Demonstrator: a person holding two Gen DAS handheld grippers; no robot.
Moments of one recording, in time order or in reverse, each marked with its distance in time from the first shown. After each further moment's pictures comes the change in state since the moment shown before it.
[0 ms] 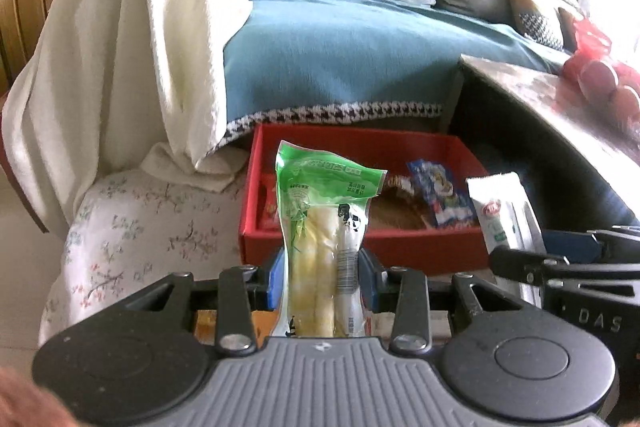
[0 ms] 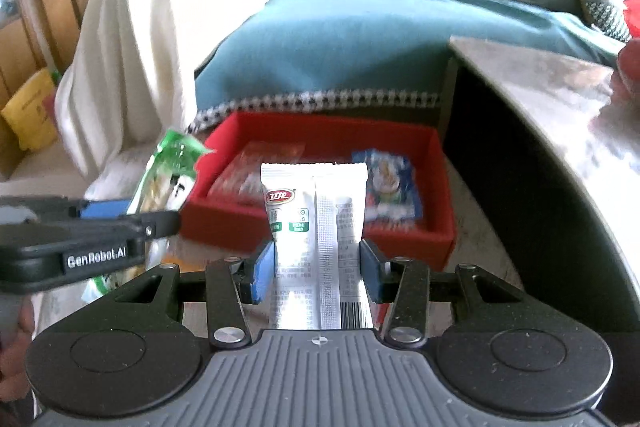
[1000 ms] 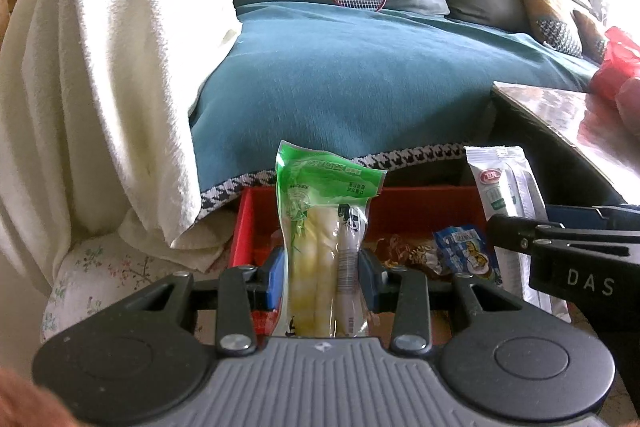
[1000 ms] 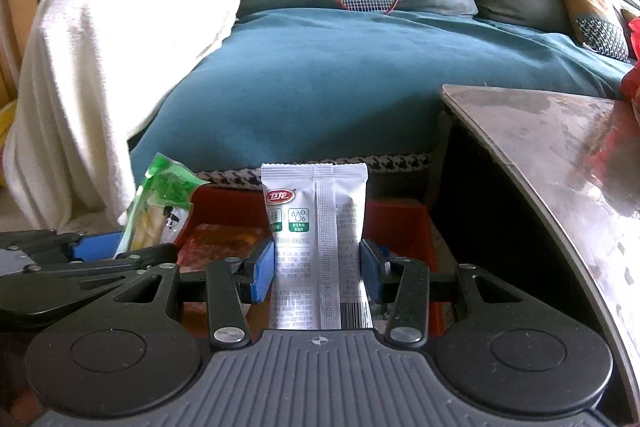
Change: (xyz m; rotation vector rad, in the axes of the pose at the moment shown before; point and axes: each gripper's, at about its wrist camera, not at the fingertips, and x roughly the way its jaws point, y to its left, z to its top) left arm 0.075 -0.015 0.060 0.025 -0.037 0.061; right arm 0.072 -0.023 0.065 0.031 -0.071 -0.060
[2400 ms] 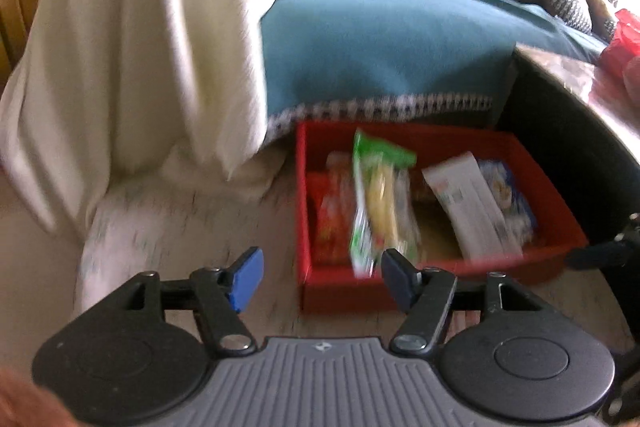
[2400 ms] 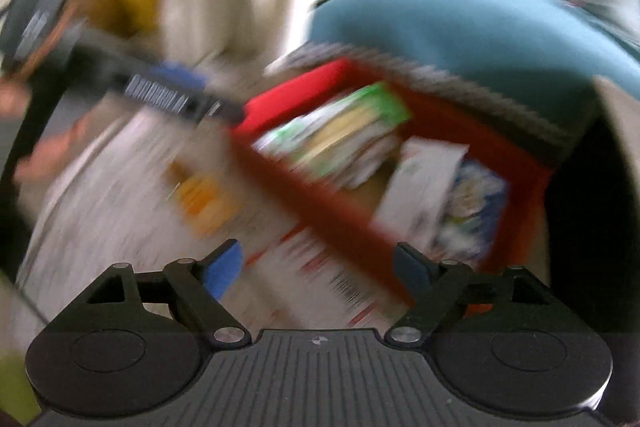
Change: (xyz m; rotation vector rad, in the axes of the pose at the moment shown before) left arm -0.034 0.050 -0.037 -0.037 0.147 0.001; right arm -0.029 0.012 -0.065 -0.486 0.233 0.400
